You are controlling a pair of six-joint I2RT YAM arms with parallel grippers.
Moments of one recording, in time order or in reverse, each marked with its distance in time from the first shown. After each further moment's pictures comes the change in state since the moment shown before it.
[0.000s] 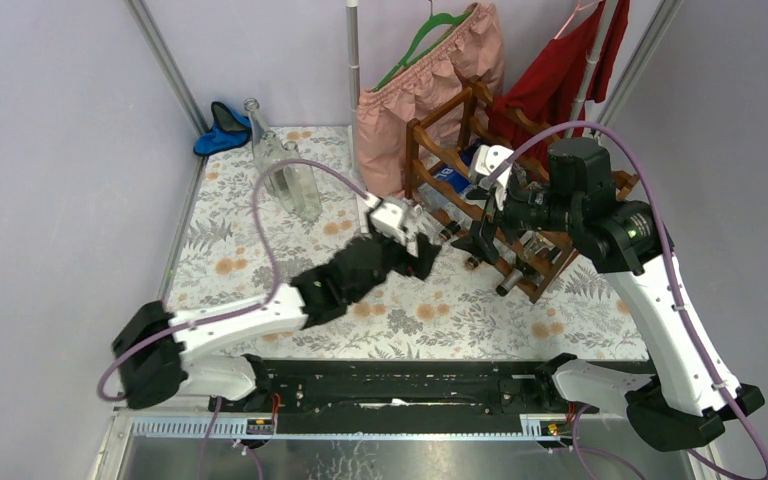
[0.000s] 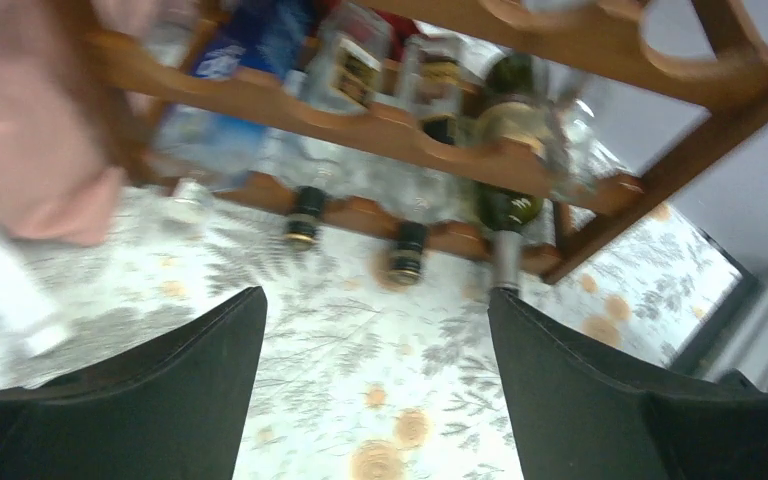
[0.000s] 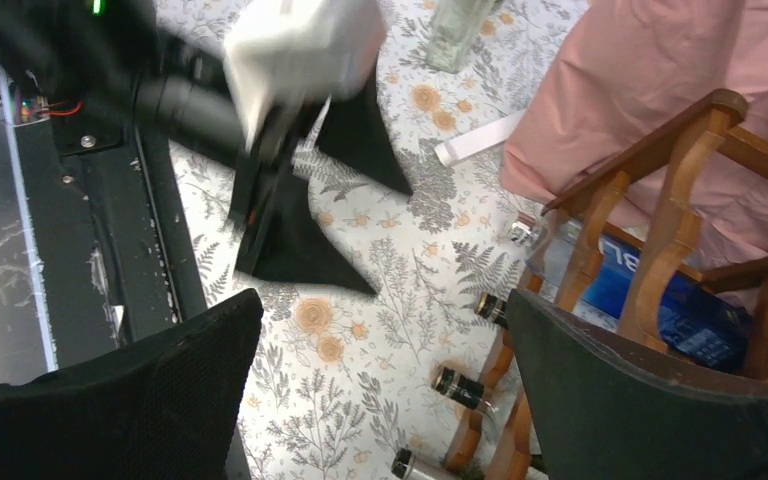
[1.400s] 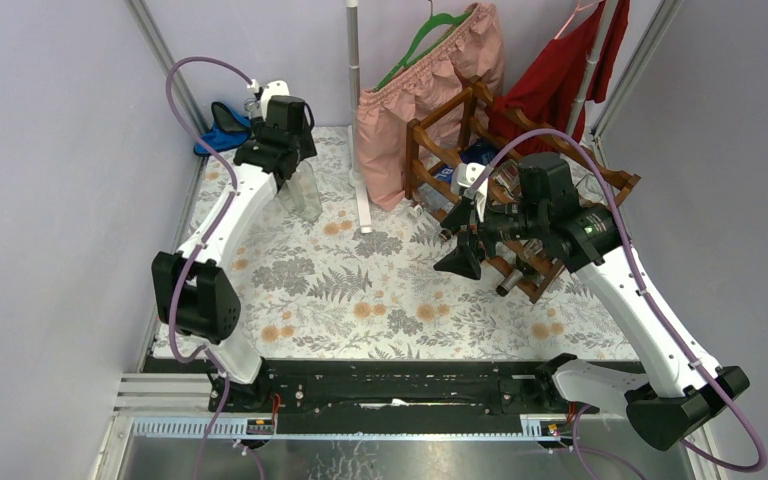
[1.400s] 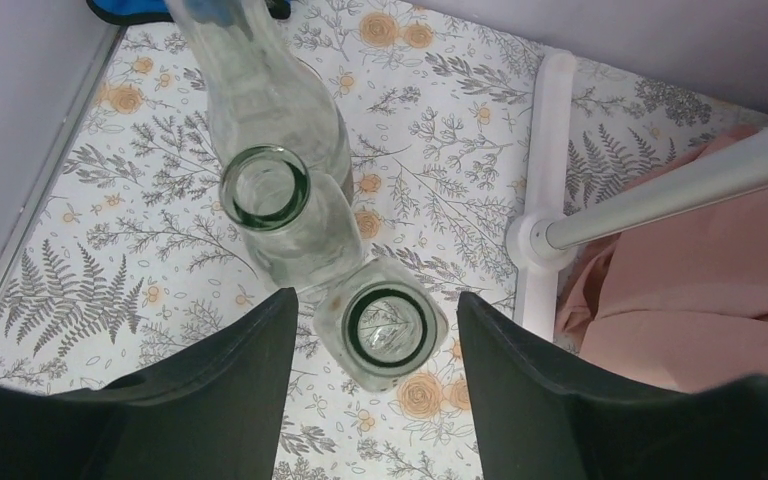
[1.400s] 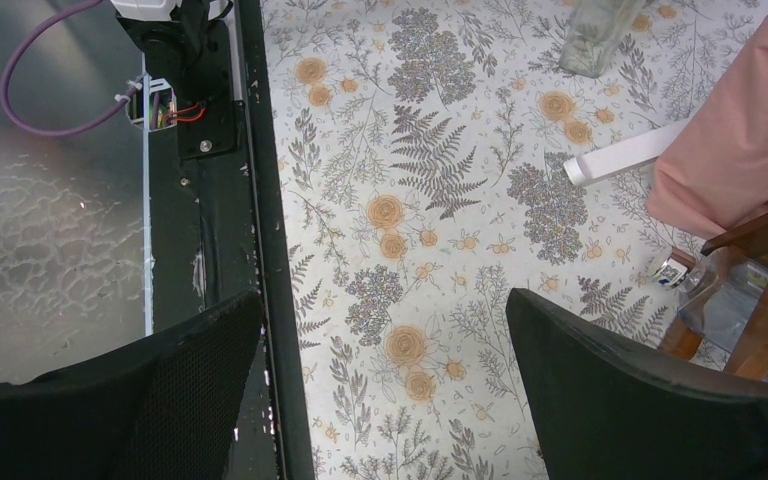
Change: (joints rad) left arm 0.843 0.315 0.756 -0.865 -0.080 -0.051; right arm -0.001 0.002 -0.267 0.193 -0.239 0.091
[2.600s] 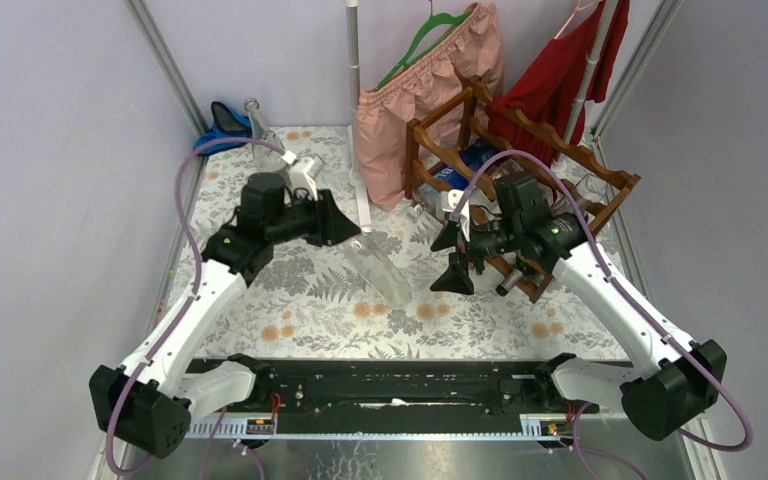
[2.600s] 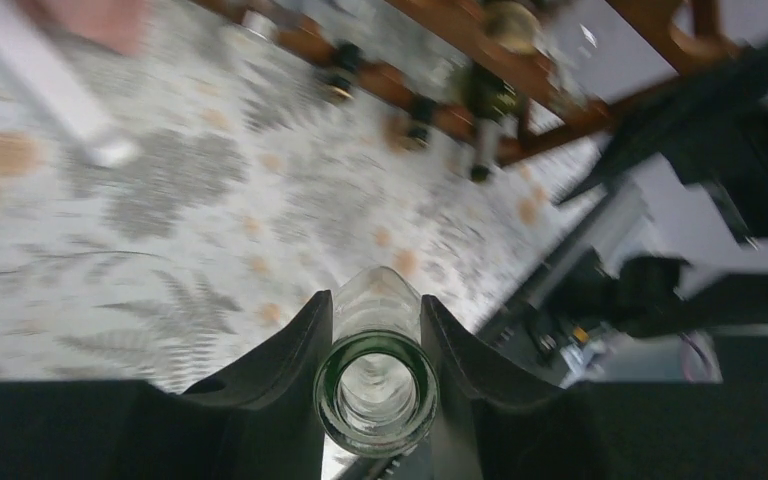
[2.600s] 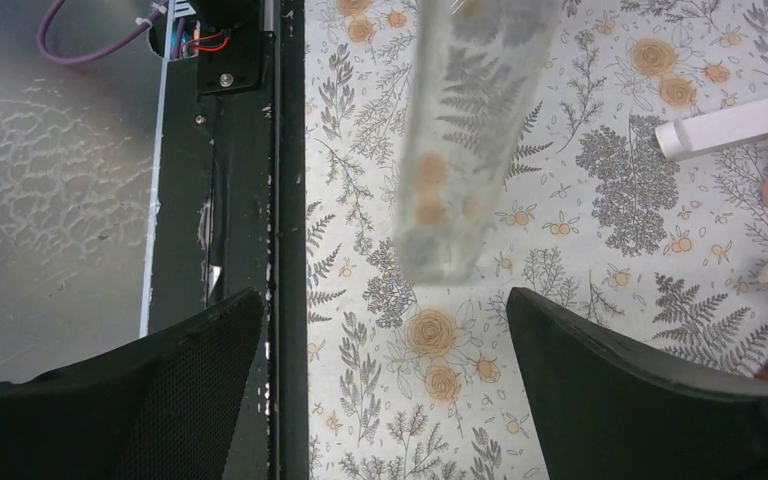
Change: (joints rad) left arm -0.103 -0.570 -0.541 0.090 0.902 -0.034; right arm 0.001 0.045 -0.199 0.065 -0.093 -0.124
